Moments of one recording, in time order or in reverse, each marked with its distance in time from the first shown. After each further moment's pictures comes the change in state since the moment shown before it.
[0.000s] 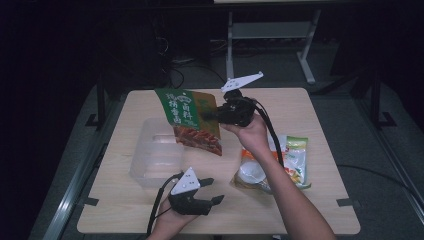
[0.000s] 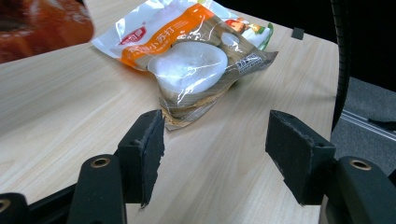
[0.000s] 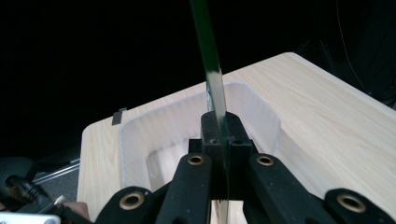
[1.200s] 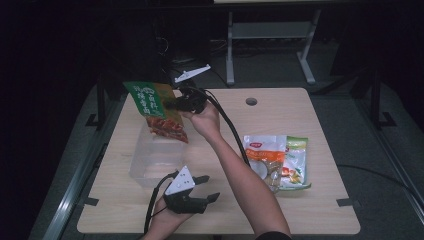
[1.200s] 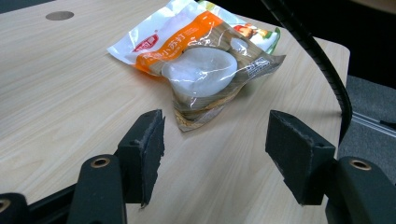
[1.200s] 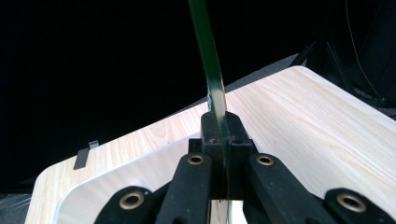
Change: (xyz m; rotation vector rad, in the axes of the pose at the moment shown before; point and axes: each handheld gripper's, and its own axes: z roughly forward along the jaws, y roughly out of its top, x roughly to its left) left arm 0.006 0.001 -0.011 -0.009 0.028 0.032; right arm -0.027 0.037 0.127 -0.001 -0.006 0.028
